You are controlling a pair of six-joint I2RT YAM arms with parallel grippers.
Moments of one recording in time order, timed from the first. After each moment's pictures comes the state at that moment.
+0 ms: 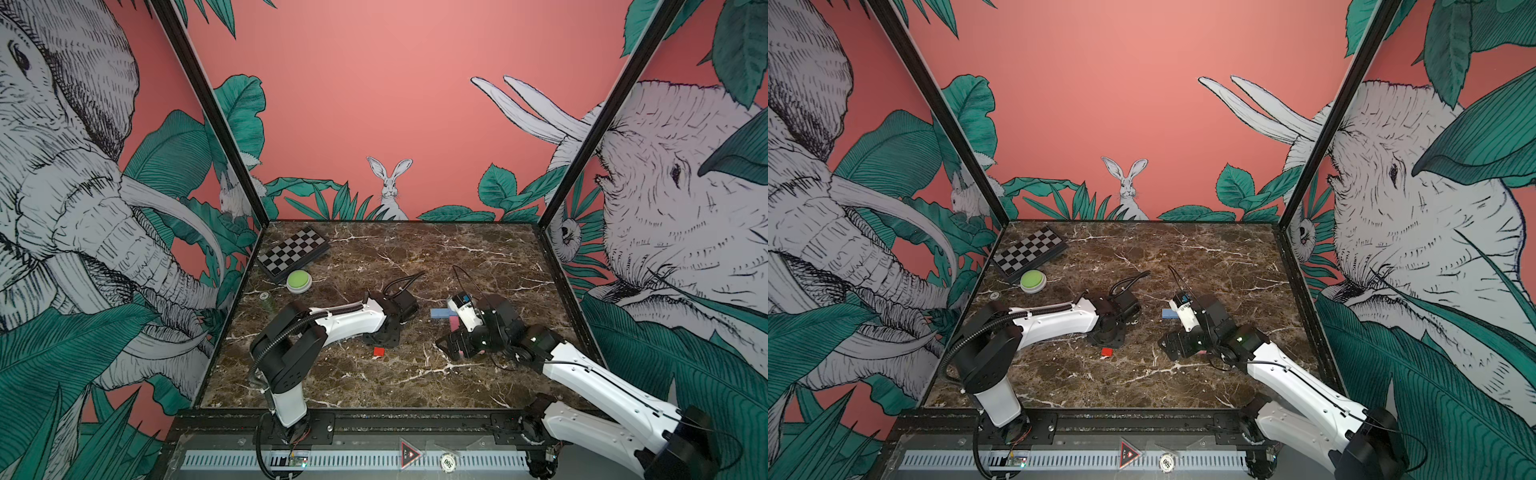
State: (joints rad) left arm -0.91 1.75 1.10 -0.84 -0.18 -0.76; right arm 0.67 0.97 0.67 -0.54 -0.24 0.21
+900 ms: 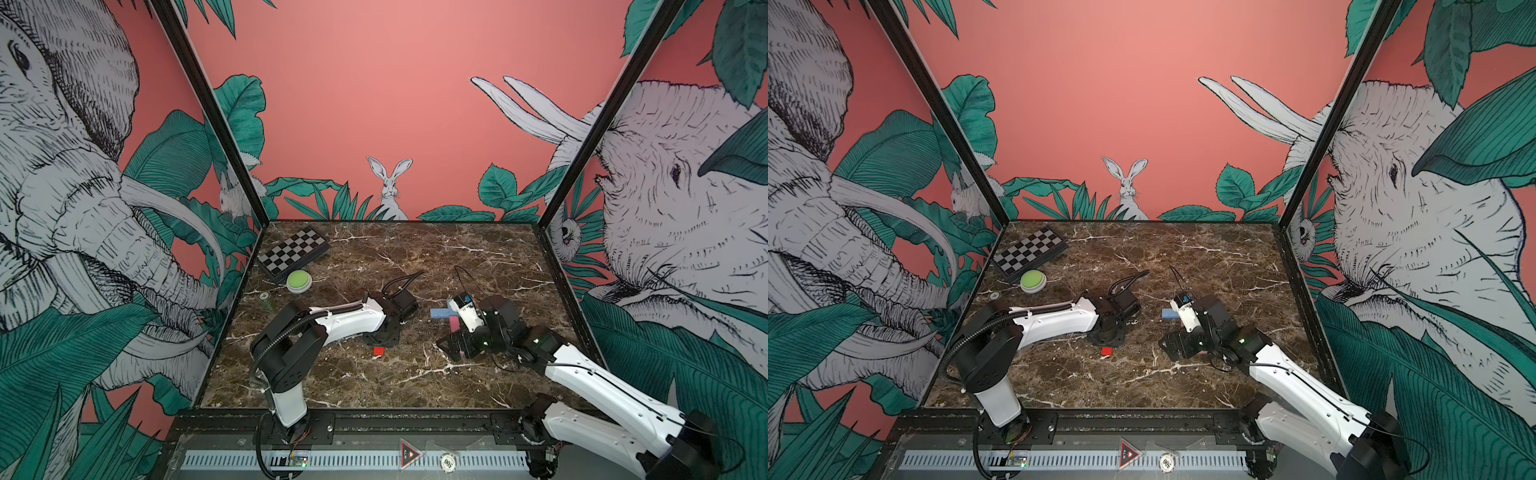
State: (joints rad) left arm -0.89 1.75 1.10 -0.83 -0.17 -0.78; right arm 0.67 0.95 0.67 -0.55 -0.24 0.21
